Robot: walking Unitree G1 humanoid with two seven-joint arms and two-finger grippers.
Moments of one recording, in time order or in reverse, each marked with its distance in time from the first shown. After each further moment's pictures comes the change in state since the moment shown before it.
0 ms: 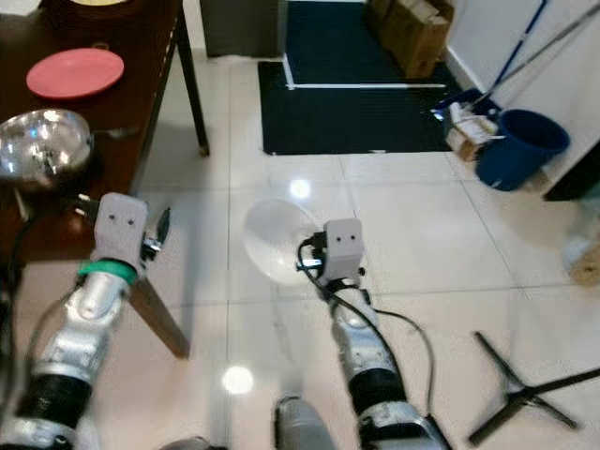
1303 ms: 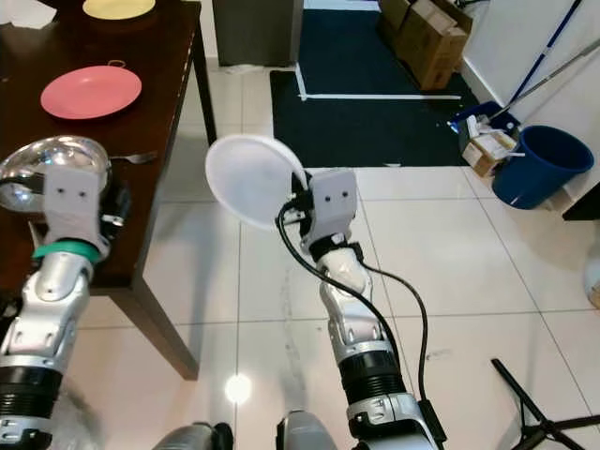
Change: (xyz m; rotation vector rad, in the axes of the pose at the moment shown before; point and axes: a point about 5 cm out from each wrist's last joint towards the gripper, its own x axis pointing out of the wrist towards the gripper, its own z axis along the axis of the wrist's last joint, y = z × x) left arm -0.005 0.054 0.023 0.001 0.002 0.163; right arm 0.005 0.034 0.085 -0.010 -0.337 0.148
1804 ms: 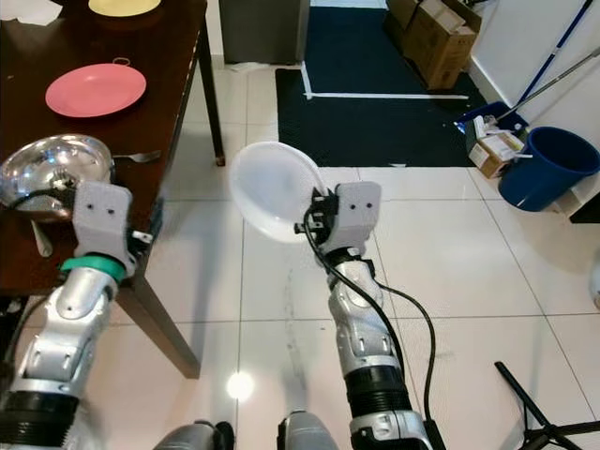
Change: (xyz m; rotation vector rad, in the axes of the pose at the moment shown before) left arm -0.022 -0.050 -0.002 -0.070 0.027 -0.214; right arm -0.020 -0.020 -0.016 0.090 0.107 -0.123
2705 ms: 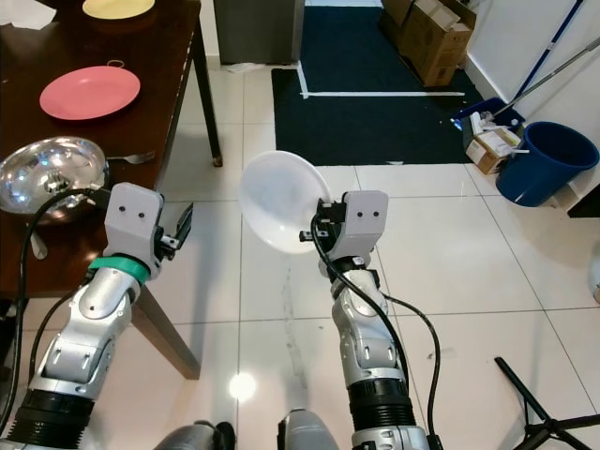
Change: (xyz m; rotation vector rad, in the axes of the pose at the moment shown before) left arm 0.003 -0.014 0.005 0.007 0.005 -0.052; right arm -0.007 0.001 -0.002 0.030 0.038 -0.014
